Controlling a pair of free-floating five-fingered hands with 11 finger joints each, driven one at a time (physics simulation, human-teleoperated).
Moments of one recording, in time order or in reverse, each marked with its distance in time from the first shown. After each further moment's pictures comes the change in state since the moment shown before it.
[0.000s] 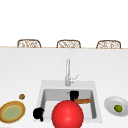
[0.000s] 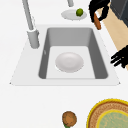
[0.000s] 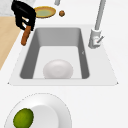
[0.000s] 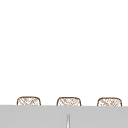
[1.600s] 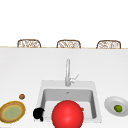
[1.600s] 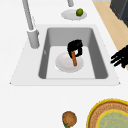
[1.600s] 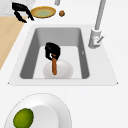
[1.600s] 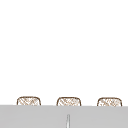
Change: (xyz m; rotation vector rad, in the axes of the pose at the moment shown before) left hand 0.000 0.000 0.000 0.000 0.000 0.000; right hand 0.046 0.190 -0.213 -0.016 -0.015 -0.028
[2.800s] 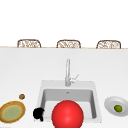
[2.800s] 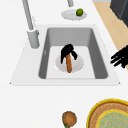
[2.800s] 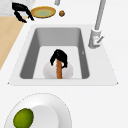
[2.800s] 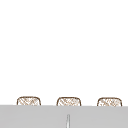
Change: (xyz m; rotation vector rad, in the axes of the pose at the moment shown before) left hand 0.000 0.000 0.000 0.000 0.000 0.000; right hand -0.013 0.012 -0.075 0.300 -0.034 -0.020
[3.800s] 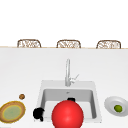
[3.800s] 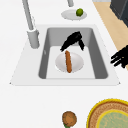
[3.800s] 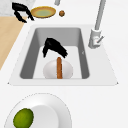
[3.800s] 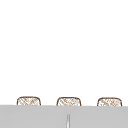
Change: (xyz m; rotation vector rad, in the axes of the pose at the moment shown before) left hand 0.000 0.000 0.000 0.000 0.000 0.000; right hand -0.004 -0.036 0.101 -0.162 -0.031 -0.009
